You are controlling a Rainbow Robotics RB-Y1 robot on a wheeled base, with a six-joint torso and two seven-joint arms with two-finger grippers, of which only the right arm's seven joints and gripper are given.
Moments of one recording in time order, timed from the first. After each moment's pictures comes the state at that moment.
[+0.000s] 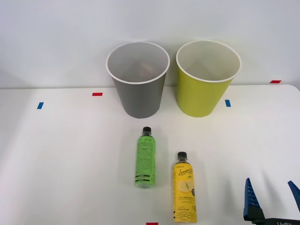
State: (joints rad) arm 0.87 -0.14 0.07 -1.93 0.09 -0.55 1.32
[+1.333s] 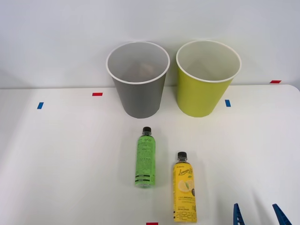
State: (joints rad) arm 0.92 -0.13 0.14 -1.71 0.11 -0.90 1.19
